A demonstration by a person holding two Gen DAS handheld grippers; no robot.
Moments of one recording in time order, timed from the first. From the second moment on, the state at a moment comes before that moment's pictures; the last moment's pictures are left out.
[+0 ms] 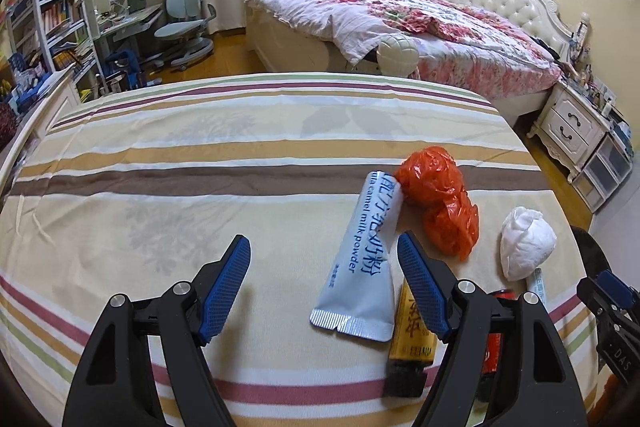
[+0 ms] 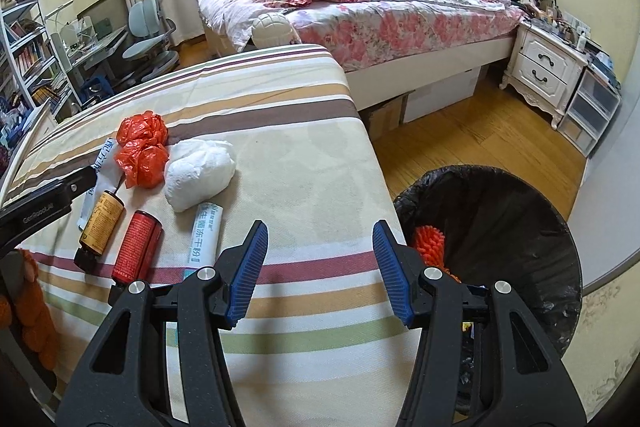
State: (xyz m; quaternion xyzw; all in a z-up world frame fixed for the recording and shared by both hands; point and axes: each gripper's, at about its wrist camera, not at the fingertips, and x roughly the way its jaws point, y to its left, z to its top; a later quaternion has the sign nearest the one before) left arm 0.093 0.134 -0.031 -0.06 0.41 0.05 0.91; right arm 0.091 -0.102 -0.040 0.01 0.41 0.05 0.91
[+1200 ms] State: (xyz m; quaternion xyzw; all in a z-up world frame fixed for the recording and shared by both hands) left arm 0.072 0.175 -0.031 -0.05 0.41 0.05 0.91; right arm 0.128 -0.024 -0.040 -0.02 0.42 0.11 0.90
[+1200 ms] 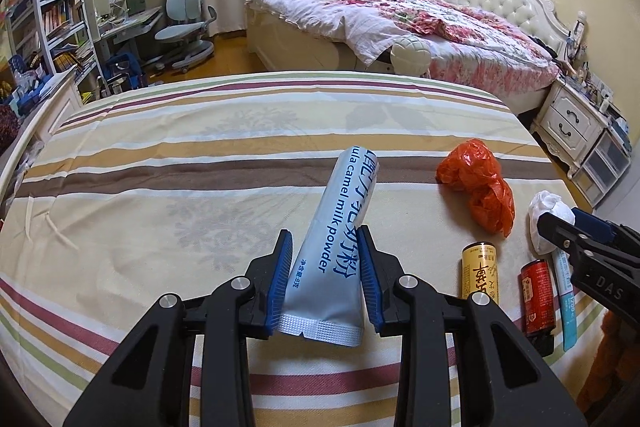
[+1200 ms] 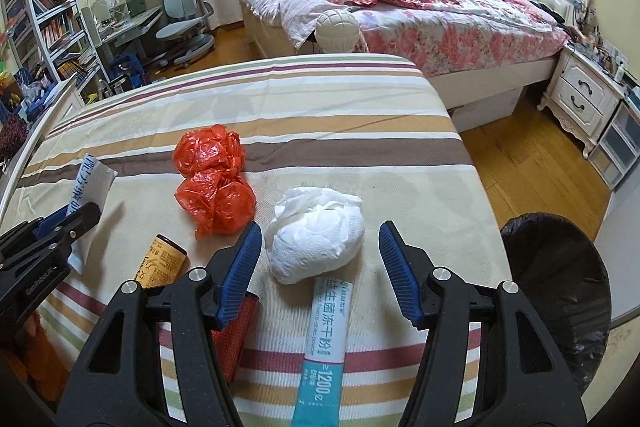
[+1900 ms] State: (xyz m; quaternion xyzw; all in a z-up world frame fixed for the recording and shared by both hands) left arm 0.048 0.156 -0.018 -0.07 0.39 0.03 0.92; right arm 0.106 -0.051 -0.025 -0.01 0.39 0.09 0.91
